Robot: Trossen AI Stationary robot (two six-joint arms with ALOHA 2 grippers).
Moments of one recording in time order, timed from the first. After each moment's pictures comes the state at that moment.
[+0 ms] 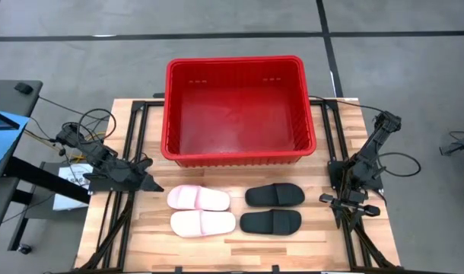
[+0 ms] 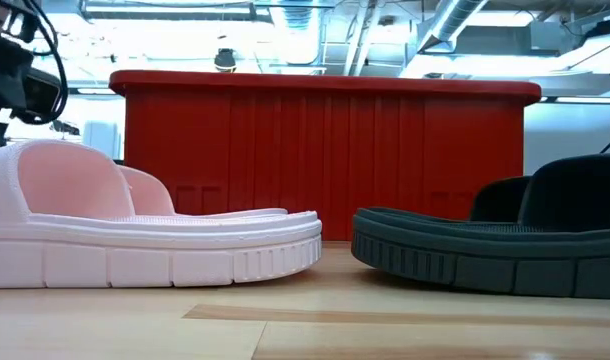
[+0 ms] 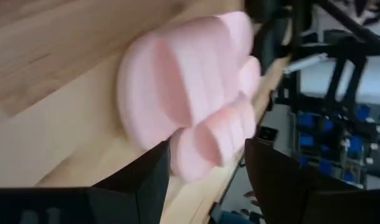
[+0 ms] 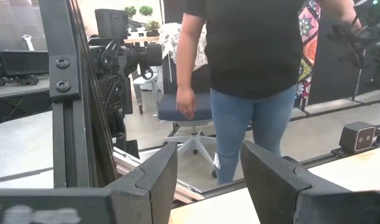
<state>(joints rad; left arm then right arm) -0.57 0.12 0.26 -0.75 -0.17 -1.63 0.86 0.13 0.00 0.07 -0.44 0.00</state>
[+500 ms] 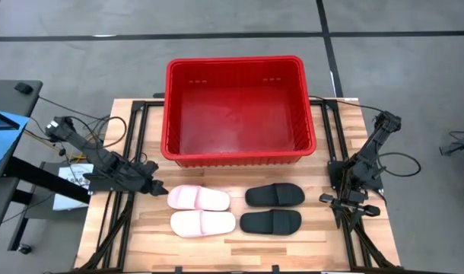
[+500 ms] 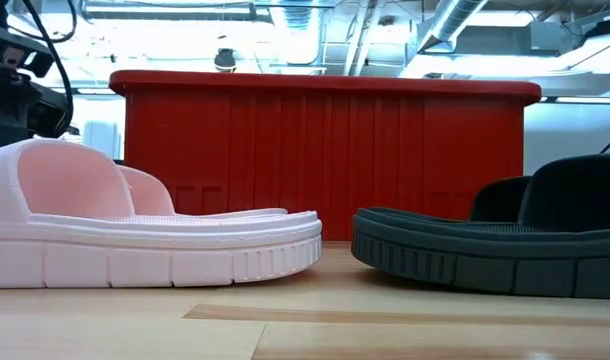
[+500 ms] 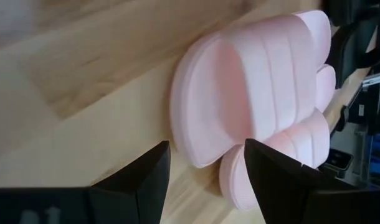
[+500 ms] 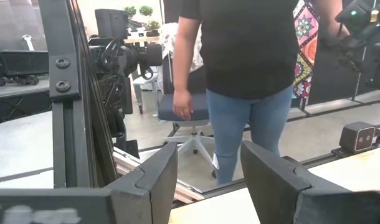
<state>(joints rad) -0.57 0.49 0.26 -0.61 -0.19 -1.66 0.86 0.13 0.00 0.07 -0.44 0.00</state>
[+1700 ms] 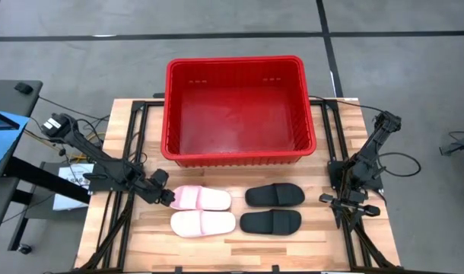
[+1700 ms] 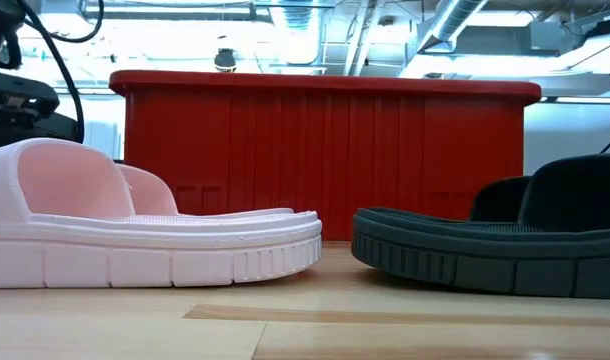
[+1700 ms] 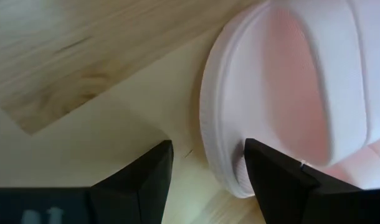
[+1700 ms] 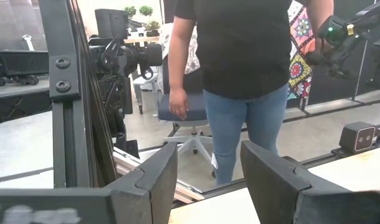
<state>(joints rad) -0.57 0.95 0.26 -0.33 -0.17 -1.63 0.86 0.13 0.00 0.07 -0.44 0.00</state>
